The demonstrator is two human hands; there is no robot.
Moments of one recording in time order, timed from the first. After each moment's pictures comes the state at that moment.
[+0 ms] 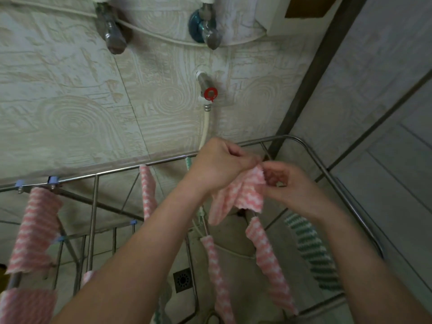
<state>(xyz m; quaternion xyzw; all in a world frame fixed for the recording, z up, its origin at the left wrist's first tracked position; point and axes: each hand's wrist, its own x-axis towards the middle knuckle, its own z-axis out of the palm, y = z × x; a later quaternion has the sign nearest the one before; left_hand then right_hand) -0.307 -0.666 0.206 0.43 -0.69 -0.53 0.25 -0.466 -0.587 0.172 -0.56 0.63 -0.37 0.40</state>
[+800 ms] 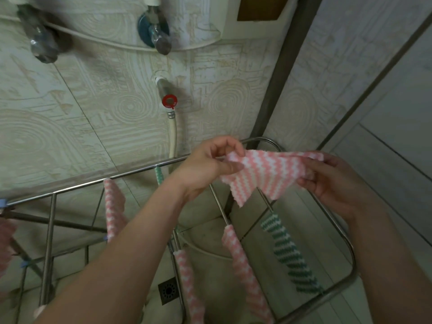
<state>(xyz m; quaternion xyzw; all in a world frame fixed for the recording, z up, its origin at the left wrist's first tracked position) -0.357 -0.689 0.180 0.26 -0.63 -0.69 0.25 -0.581 -0.562 0.183 -0.26 0.58 -0.62 0.47</state>
